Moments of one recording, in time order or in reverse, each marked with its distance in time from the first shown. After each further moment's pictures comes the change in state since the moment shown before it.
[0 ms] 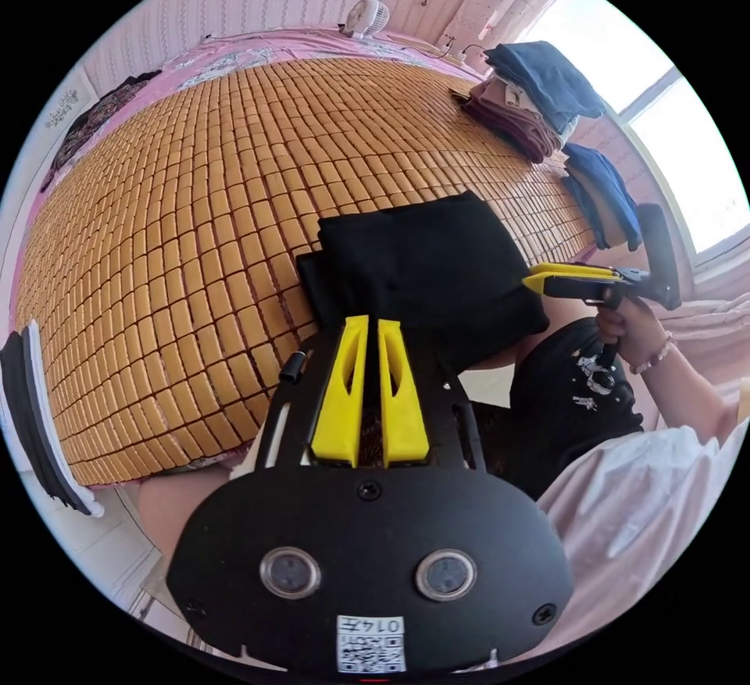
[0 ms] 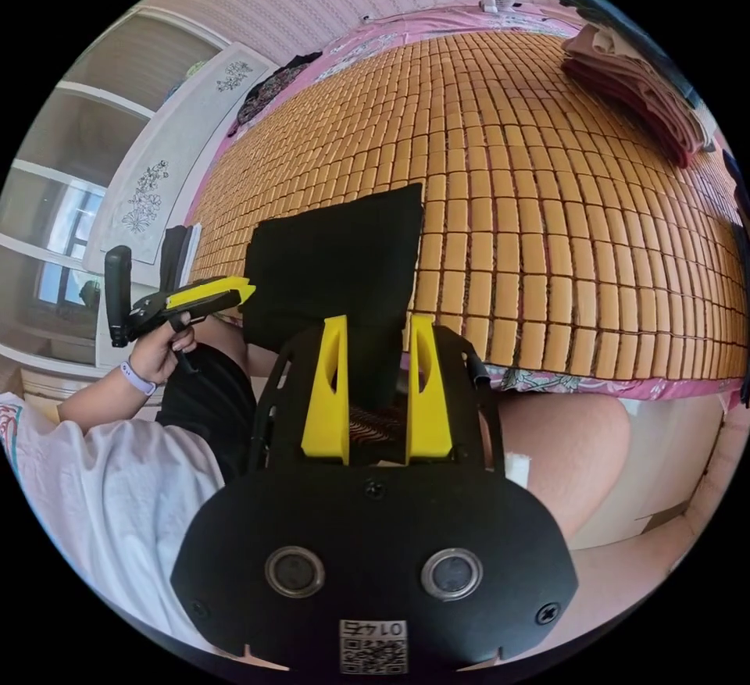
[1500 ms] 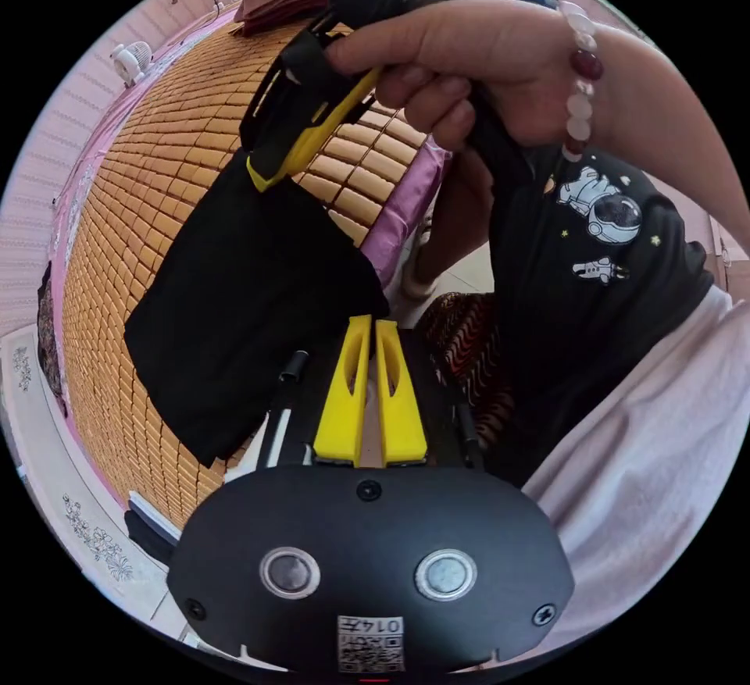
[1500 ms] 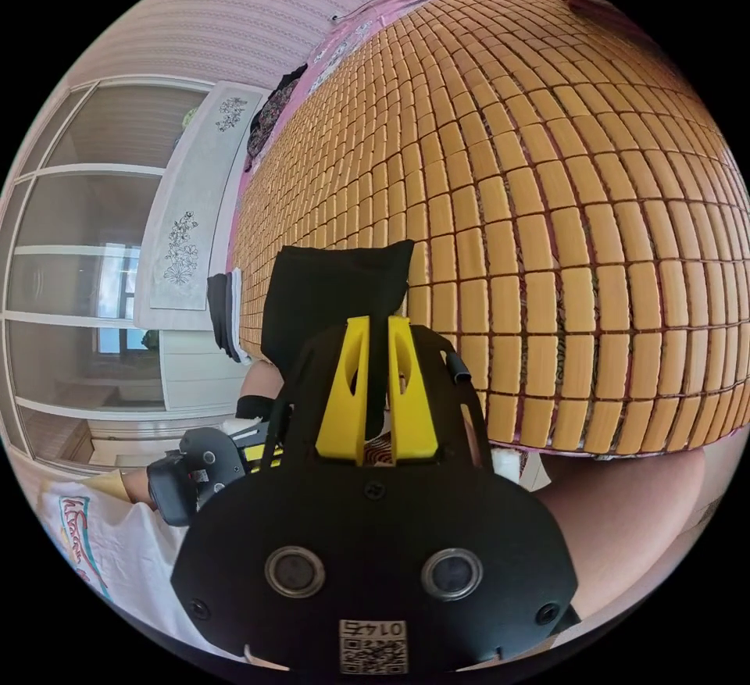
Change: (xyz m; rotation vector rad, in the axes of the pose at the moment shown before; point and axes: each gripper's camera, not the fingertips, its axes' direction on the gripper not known) left arm 0.097 -0.002 0.040 -0.325 -0.181 0.610; right arm -0.017 -0.128 0.036 -0.010 -0.256 0.140
